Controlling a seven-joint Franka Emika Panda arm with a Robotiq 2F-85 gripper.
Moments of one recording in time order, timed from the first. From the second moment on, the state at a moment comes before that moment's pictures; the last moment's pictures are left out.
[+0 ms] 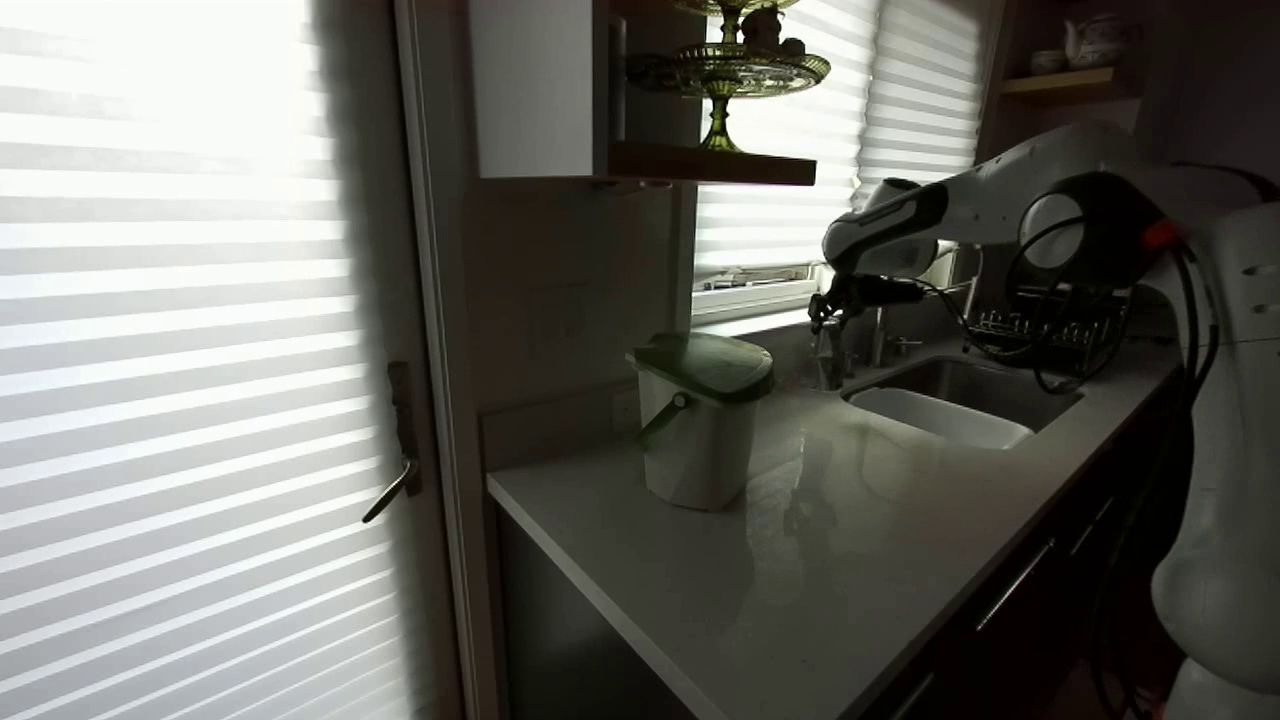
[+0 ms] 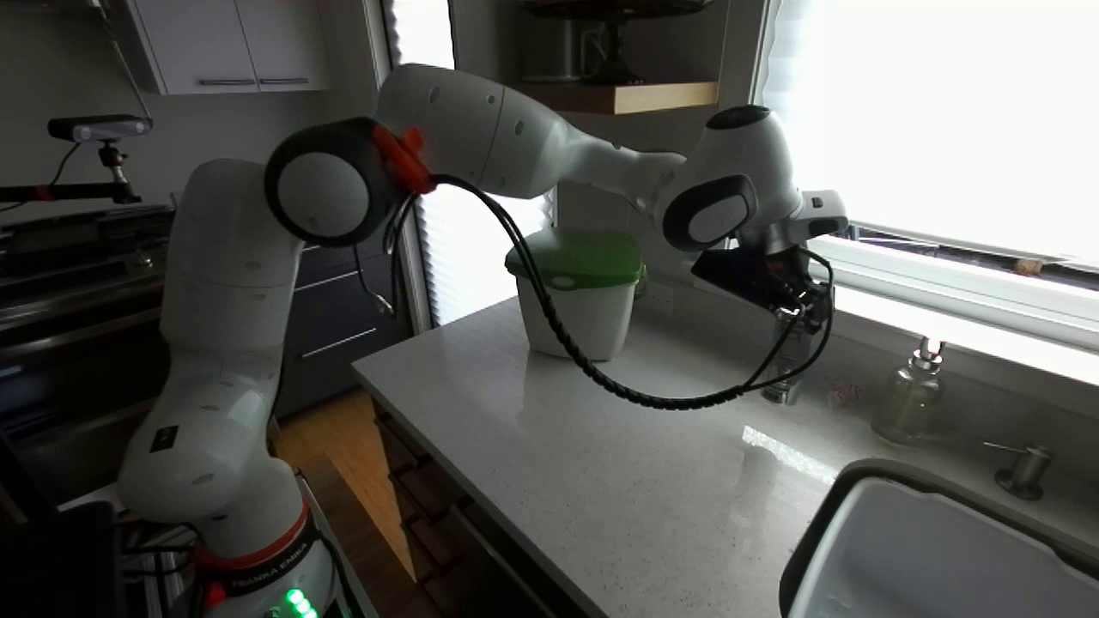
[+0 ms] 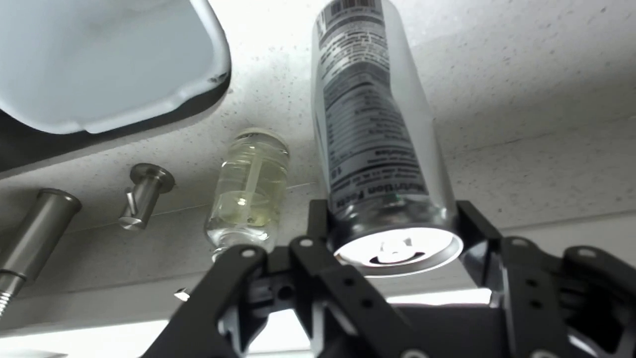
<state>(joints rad) -0.40 0.37 -0.13 -1.54 0.15 2.44 -0.30</state>
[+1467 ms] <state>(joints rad) -0.25 -0.51 -0.29 -2.68 0.60 2.52 -1.15</state>
